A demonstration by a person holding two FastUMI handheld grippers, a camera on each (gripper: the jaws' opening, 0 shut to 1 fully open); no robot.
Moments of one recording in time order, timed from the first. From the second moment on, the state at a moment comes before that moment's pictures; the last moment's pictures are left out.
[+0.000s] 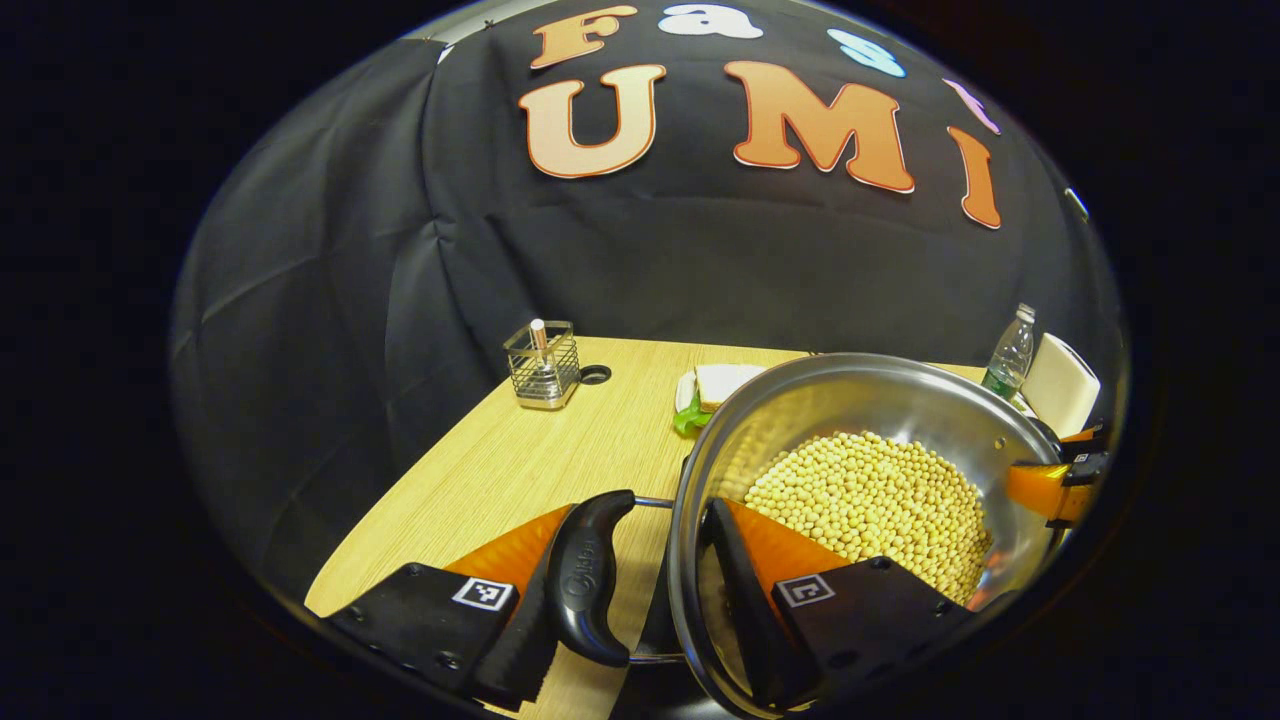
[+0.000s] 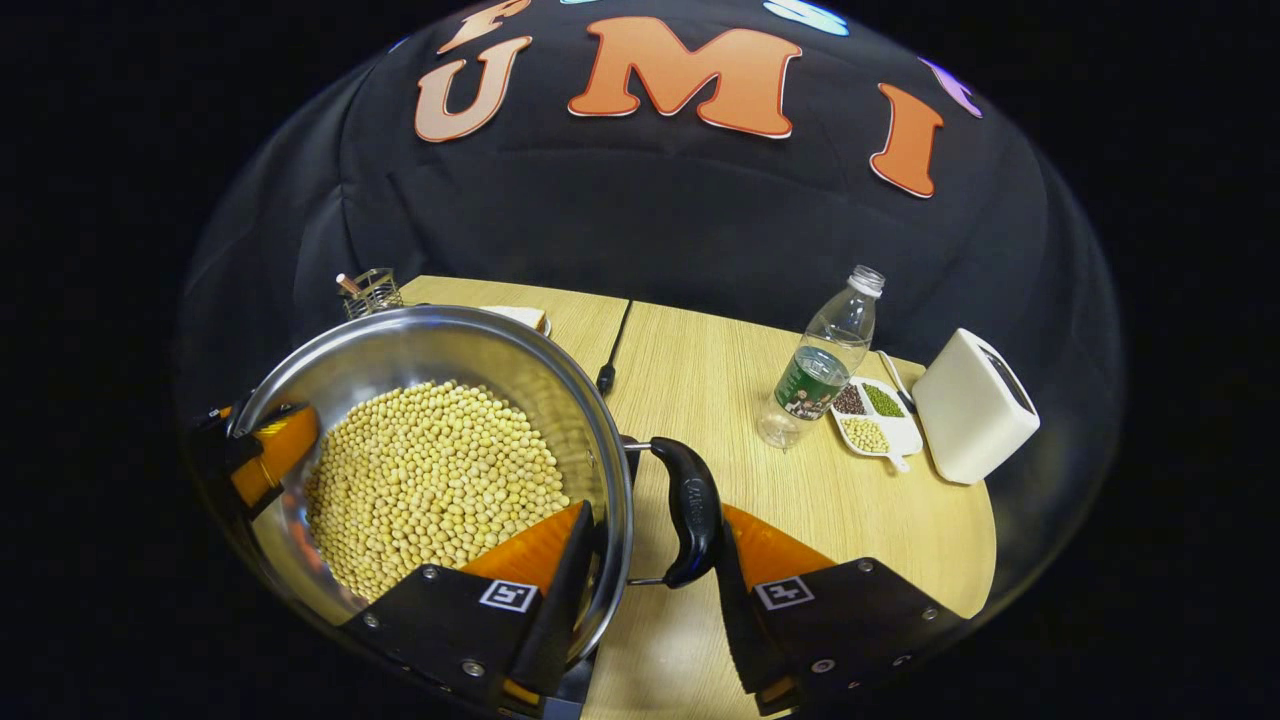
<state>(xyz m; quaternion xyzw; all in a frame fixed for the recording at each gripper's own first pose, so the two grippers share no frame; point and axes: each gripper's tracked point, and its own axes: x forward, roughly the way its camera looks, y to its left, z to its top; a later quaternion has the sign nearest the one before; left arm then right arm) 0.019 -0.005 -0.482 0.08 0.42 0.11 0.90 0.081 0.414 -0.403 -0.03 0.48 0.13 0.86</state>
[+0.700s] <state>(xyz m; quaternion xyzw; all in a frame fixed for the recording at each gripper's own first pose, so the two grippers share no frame) 0.018 -0.006 -0.486 0.06 0.42 0.12 0.90 0.076 0.420 -0.420 -0.04 0.49 0.14 0.86</state>
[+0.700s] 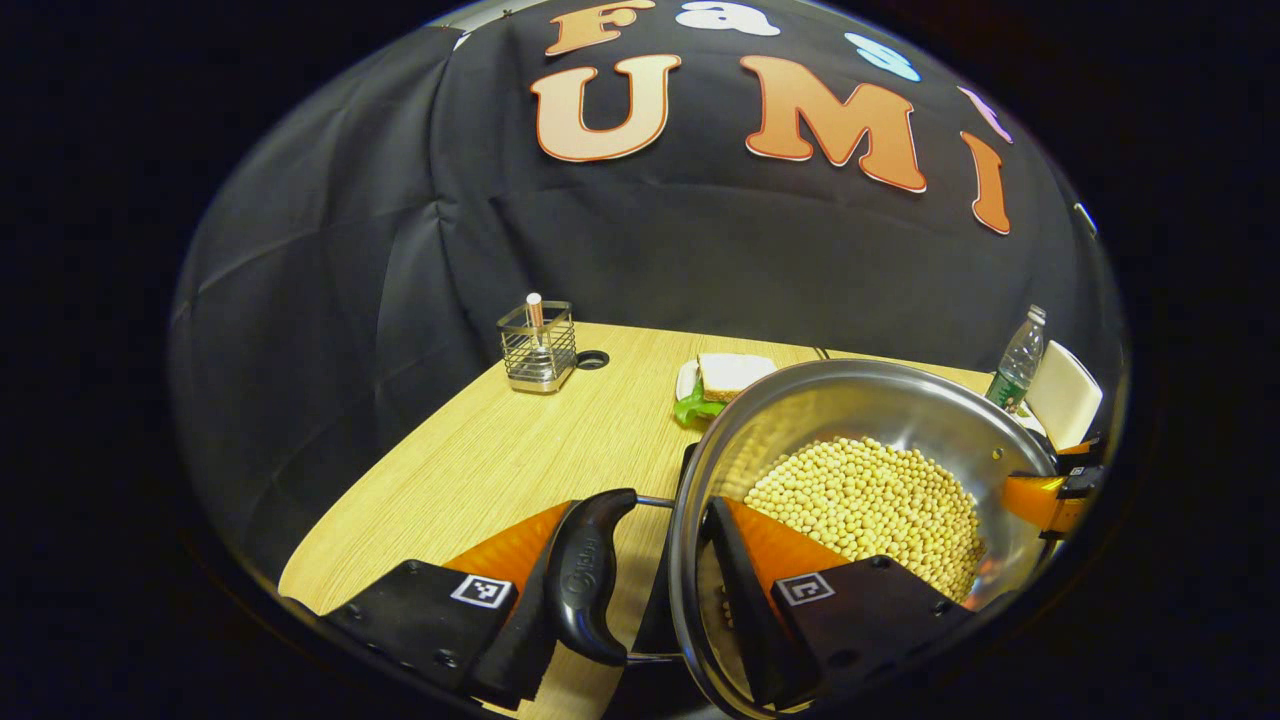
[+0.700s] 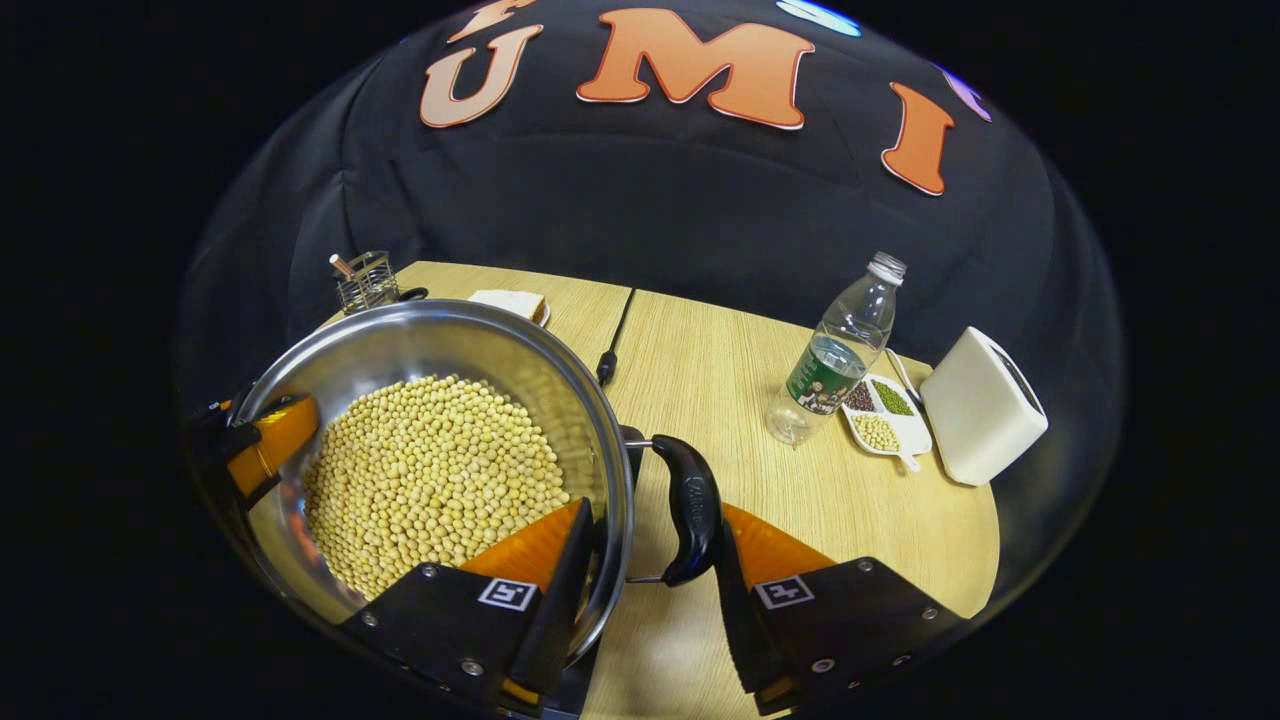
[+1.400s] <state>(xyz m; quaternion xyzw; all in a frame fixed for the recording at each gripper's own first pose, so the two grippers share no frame) 0.022 -0.006 -0.477 0.10 0.38 0.12 0.91 0.077 0.421 -0.410 0.00 0.48 0.21 0.85</state>
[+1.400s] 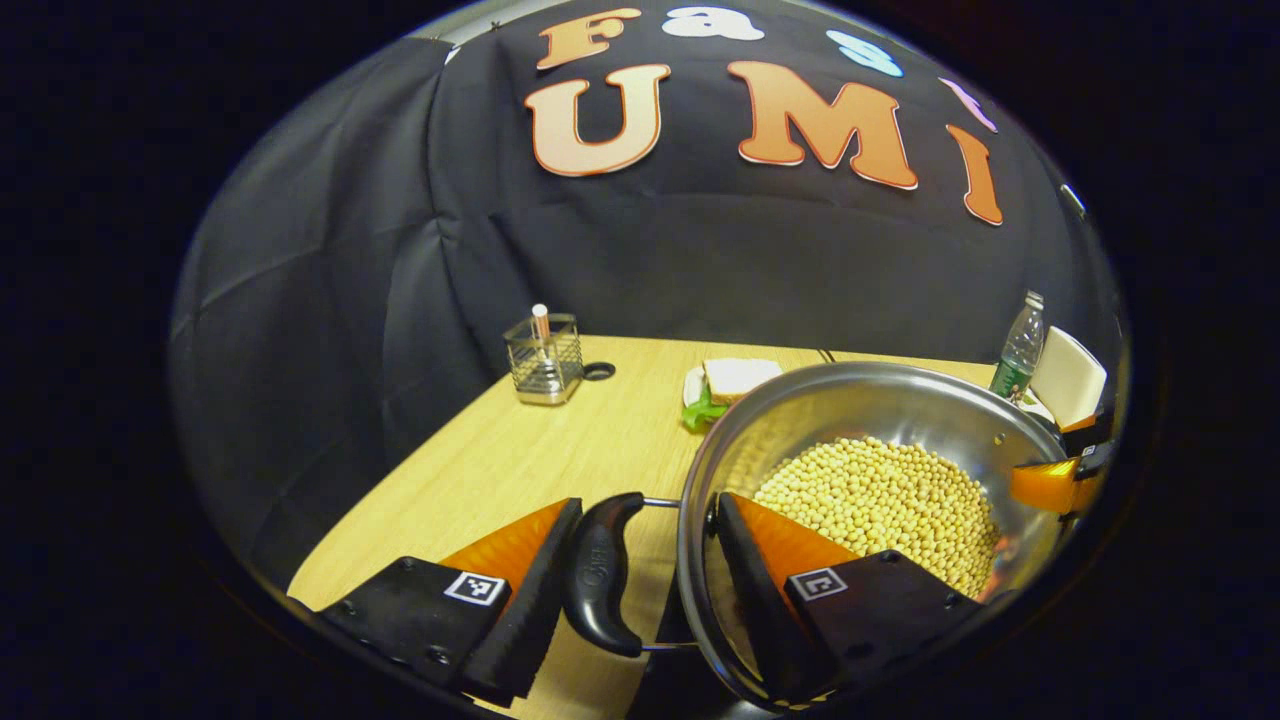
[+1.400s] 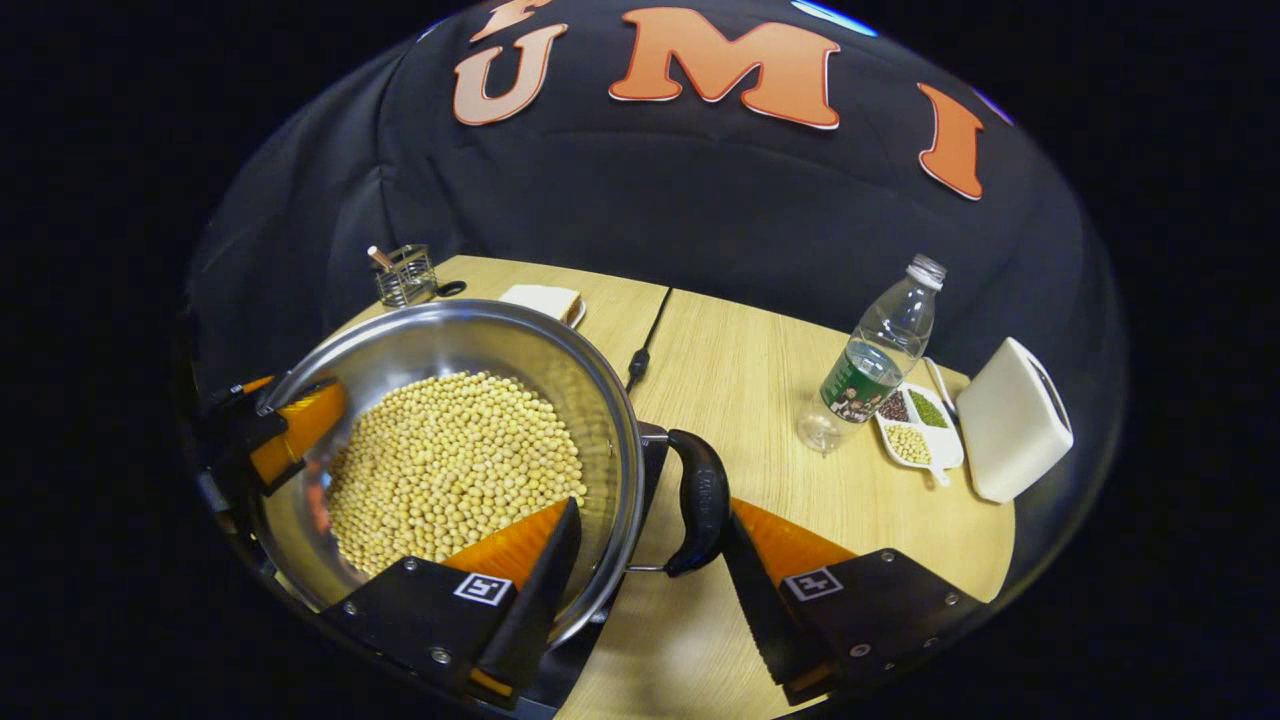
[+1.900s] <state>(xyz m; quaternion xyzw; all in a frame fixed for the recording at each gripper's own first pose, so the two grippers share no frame) 0.032 -0.049 -0.361 0.11 0.27 0.12 0.95 0.099 0.345 -0.288 0.03 0.32 0.20 0.93</state>
